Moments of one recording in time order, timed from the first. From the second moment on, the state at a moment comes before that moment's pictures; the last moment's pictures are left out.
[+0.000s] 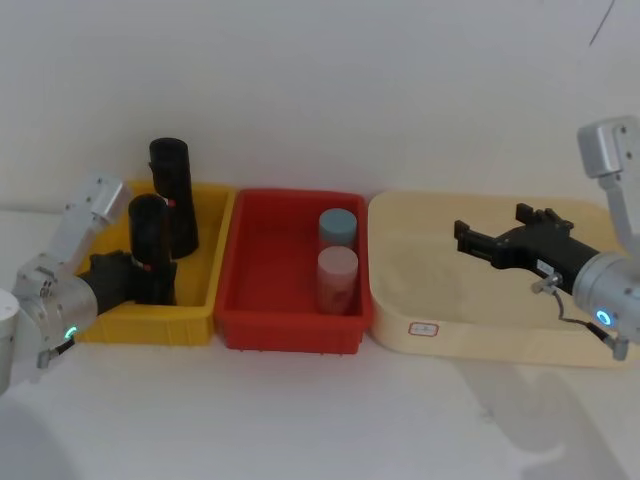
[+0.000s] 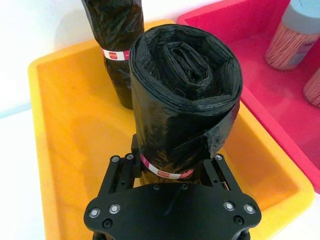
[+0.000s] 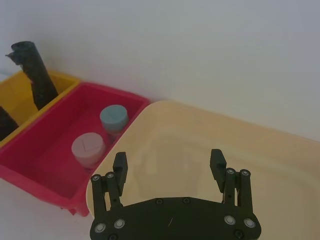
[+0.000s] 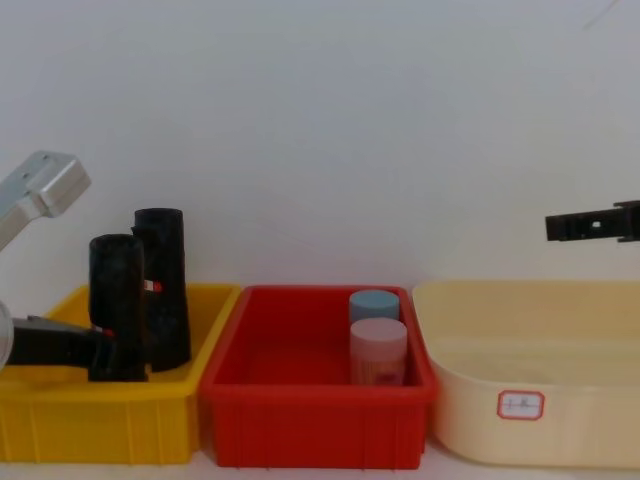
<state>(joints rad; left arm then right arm) -0.42 0.39 0.34 -1.30 -0.30 0.39 -0.28 0.25 0.40 -0.20 -1.73 0.36 0.58 0.22</state>
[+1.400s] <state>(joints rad) -0.42 0.39 0.34 -1.30 -0.30 0.39 -0.28 0.47 0.28 -0.42 -1.51 0.24 0.67 0.26</state>
